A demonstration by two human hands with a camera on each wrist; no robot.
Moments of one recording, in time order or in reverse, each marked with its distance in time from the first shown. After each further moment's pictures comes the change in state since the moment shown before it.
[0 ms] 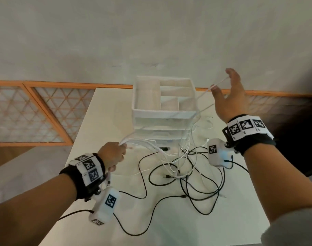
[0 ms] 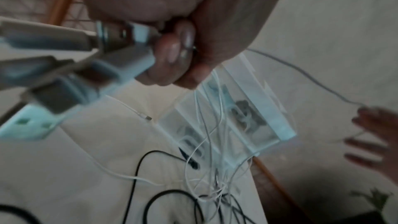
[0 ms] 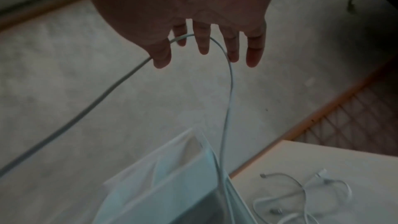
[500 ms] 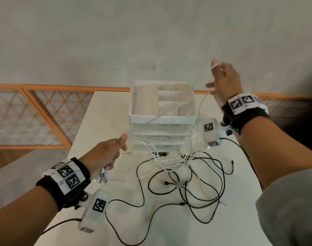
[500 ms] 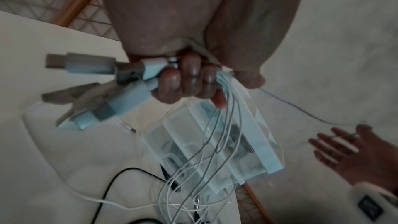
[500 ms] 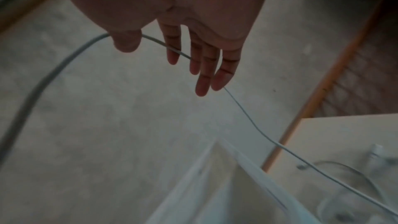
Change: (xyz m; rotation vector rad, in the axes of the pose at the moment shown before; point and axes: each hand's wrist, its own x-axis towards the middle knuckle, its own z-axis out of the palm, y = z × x) left_hand -0.016 0.018 -0.020 -0.147 -0.166 0.198; right_hand 0.069 -0.011 0.019 0.279 -0.063 0.162
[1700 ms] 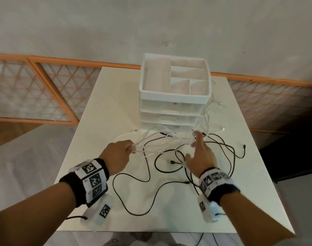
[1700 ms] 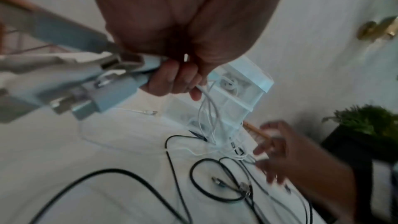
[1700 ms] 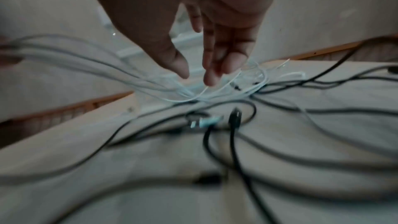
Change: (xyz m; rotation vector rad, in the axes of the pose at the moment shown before) left_hand -0.015 -0.059 0.023 0.821 0.057 0.108; right_hand -0.213 0.137 0.054 -0.621 -0.460 0.084
